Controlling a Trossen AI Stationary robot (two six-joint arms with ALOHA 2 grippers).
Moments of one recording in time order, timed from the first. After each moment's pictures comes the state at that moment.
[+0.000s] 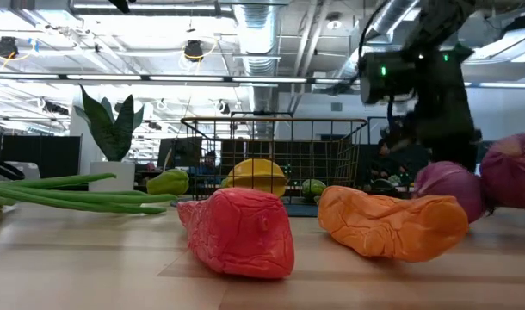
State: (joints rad) left arm 0.07 1.11 1.62 -1.52 -0.37 -0.51; right arm -0.09 1.53 0.80 -0.86 -0.10 0.55
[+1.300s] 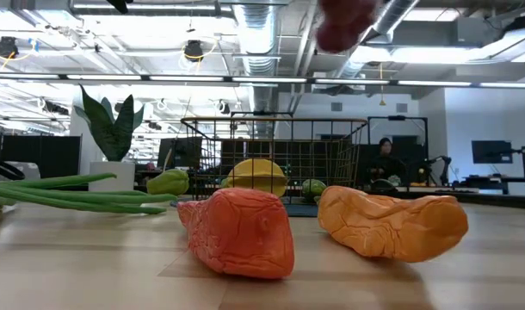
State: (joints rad) left arm 0.07 1.11 1.62 -1.54 -0.36 -0.46; right arm -0.27 1.18 1.44 -0.49 0.25 0.26
